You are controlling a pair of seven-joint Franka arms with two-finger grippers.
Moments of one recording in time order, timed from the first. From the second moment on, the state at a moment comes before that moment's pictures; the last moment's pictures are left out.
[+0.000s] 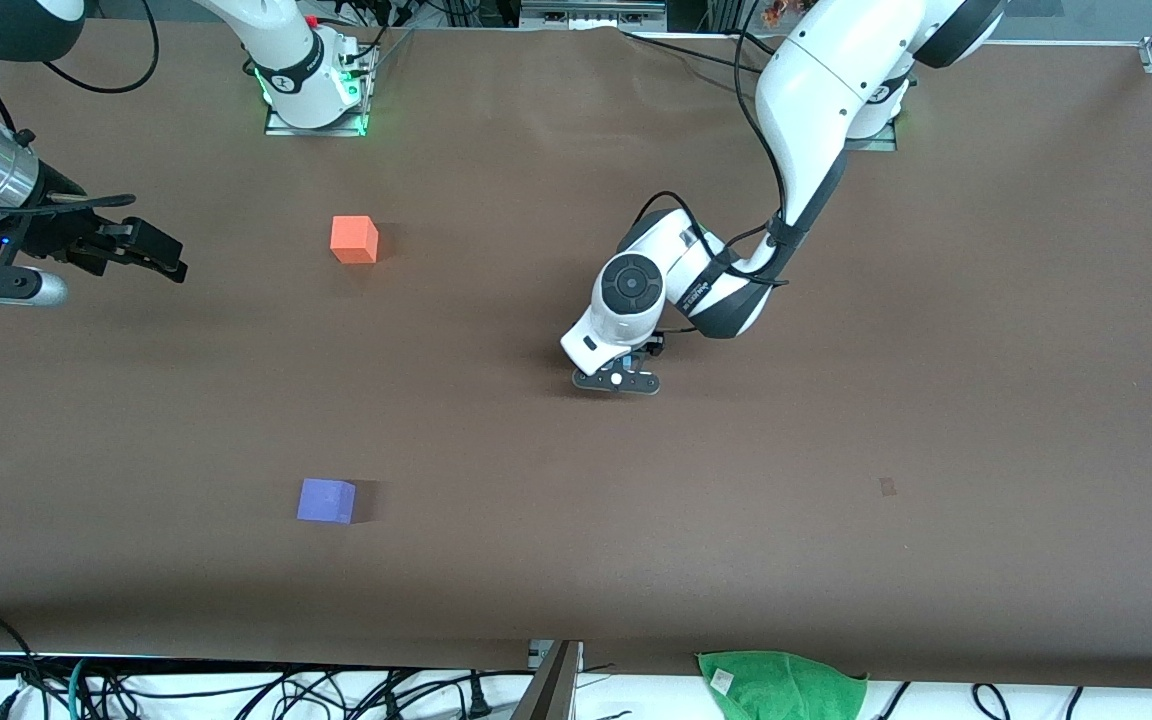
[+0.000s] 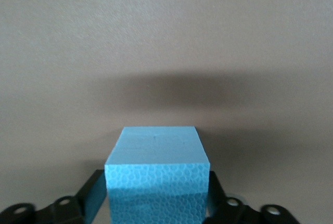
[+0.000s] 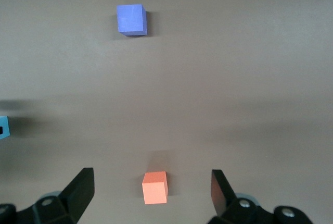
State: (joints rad) left arm -0.48 0.81 -0.25 -1.48 0.09 2.19 -0.67; right arm 0.30 0.07 -0.21 -1.58 0.05 1.64 0.18
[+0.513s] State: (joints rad) left arm -0.41 0.73 -0.25 -1.43 0.06 2.03 -0.68; right arm 0.31 0.13 -0.21 -1.59 0.05 1.64 0.18
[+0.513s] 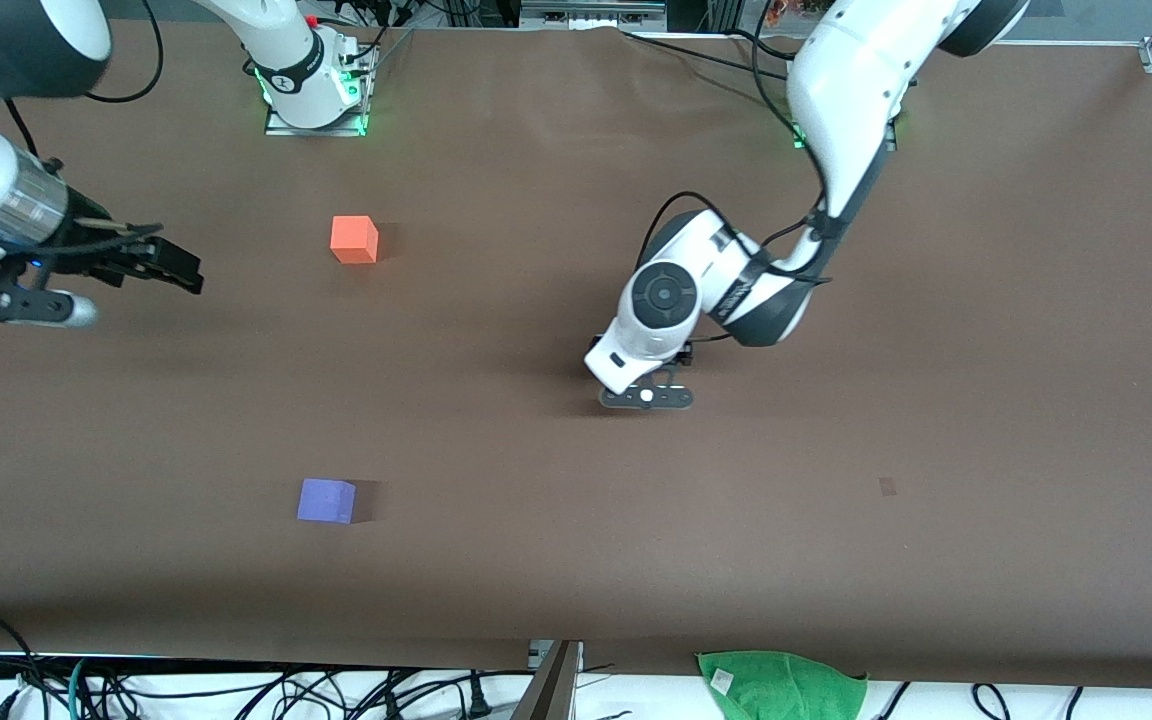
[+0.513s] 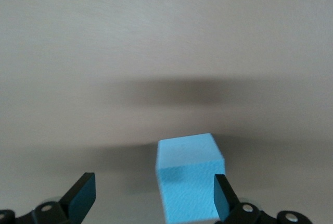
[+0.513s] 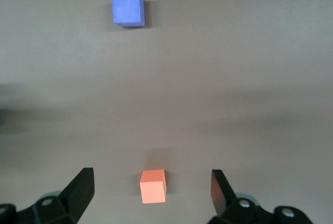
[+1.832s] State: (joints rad) left arm -0.01 0.32 -0.23 -1.37 0.09 1.64 -0.26; right arm 0.89 0.67 -0.17 -1.53 0.21 2.41 0.88
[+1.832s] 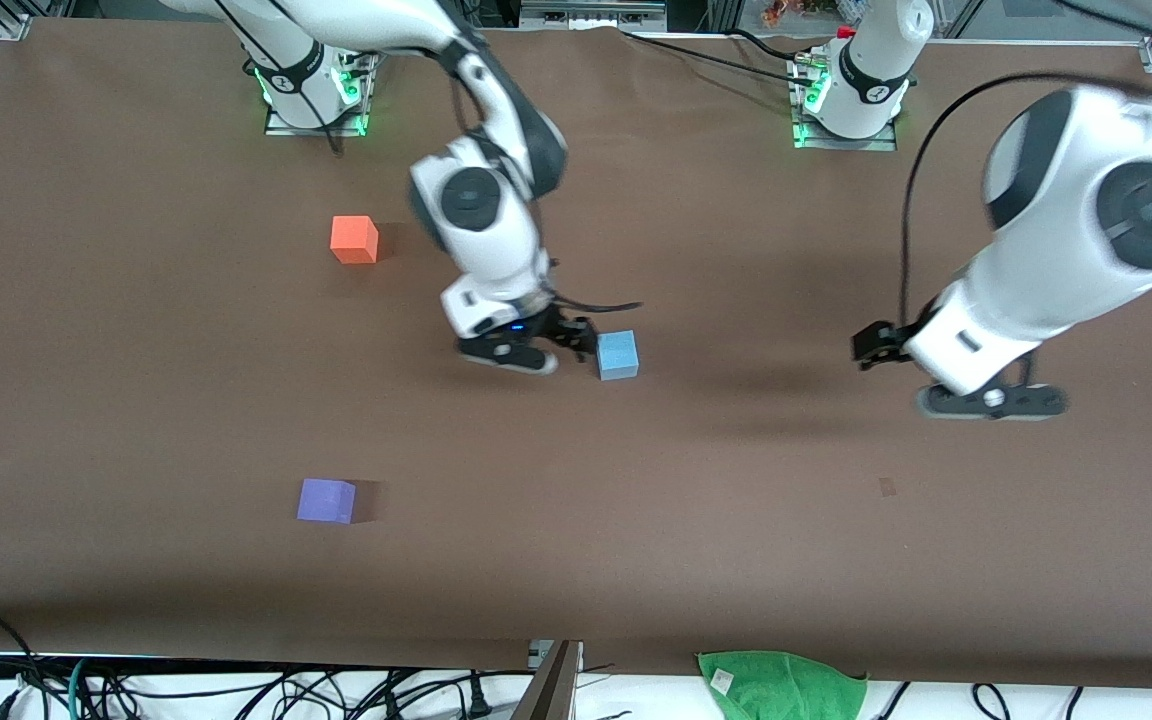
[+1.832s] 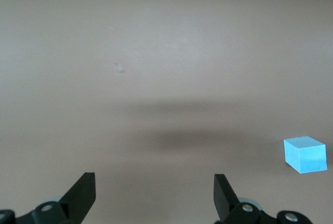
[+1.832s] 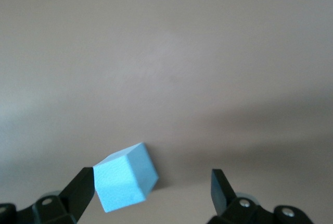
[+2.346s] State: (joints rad) left arm 0.03 0.22 -0.24 -1.23 0.07 1.30 -0.13; right arm 0.95 0.86 -0.18 -1.32 0.17 2.43 0.90
